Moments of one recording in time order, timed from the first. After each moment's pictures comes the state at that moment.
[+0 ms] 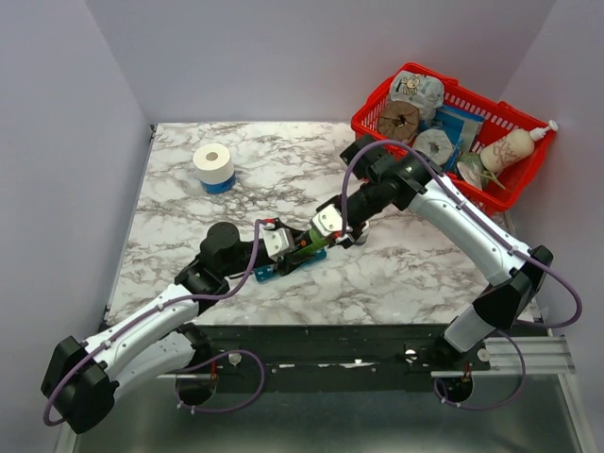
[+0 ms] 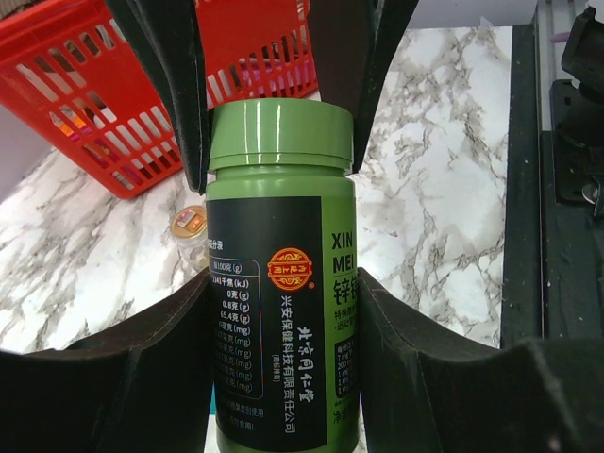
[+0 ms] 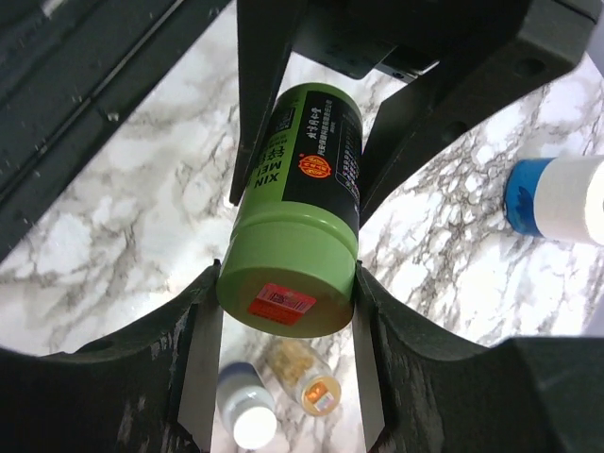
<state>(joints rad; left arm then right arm) -0.70 0.87 0.51 0.29 0.57 0.22 0.74 1.61 1.75 -1.26 -0.77 -1.50</state>
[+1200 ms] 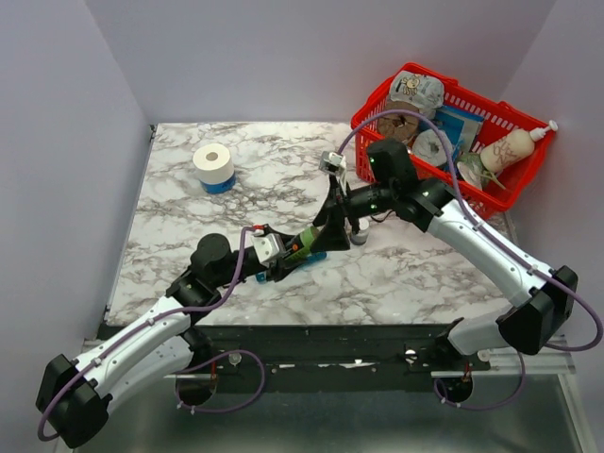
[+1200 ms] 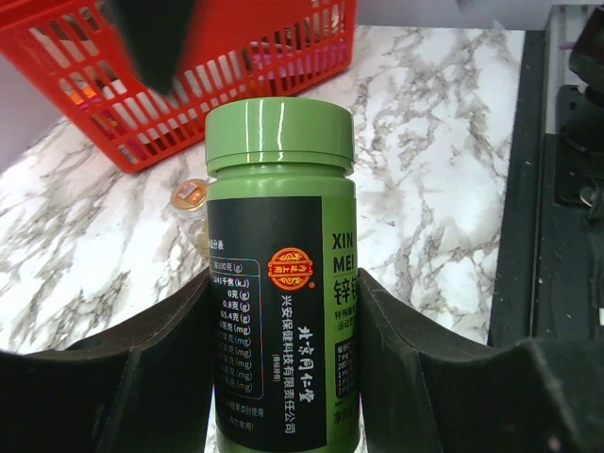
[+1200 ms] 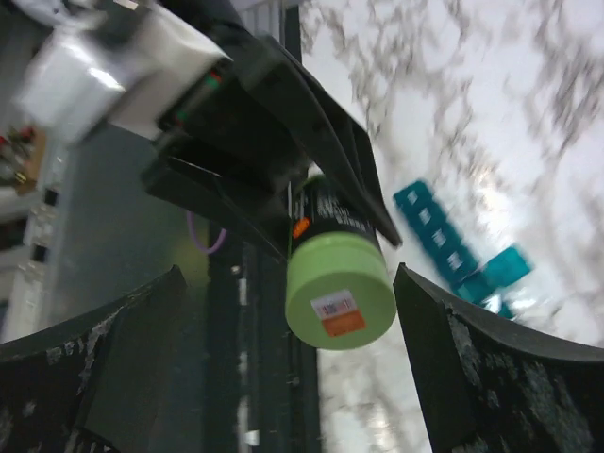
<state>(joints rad) -0.70 0.76 0.44 0.27 0.51 0.18 0.67 1.41 1.44 -0.59 -0.94 -0.11</state>
